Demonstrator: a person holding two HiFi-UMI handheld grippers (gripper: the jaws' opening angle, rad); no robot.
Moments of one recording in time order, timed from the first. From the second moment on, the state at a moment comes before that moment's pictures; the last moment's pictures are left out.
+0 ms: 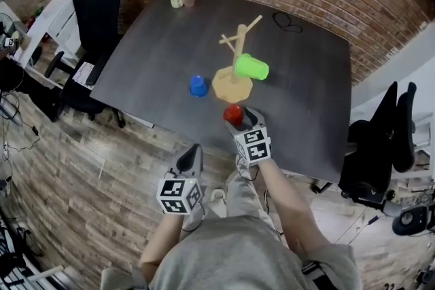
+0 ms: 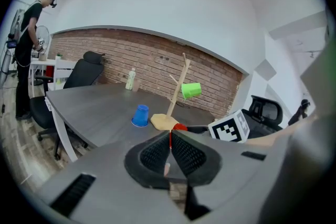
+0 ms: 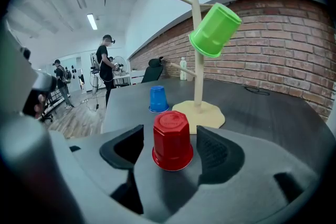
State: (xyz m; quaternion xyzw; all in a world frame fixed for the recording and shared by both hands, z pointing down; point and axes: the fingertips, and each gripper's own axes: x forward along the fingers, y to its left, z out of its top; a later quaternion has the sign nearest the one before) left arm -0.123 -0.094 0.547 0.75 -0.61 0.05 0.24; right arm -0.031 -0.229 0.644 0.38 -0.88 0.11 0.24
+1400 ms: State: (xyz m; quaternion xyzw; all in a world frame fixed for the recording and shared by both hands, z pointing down) left arm -0.115 -0.090 0.523 0.76 -0.61 0.02 0.22; right arm -0.019 -0.219 0.568 0.39 -0.89 0.06 0.22
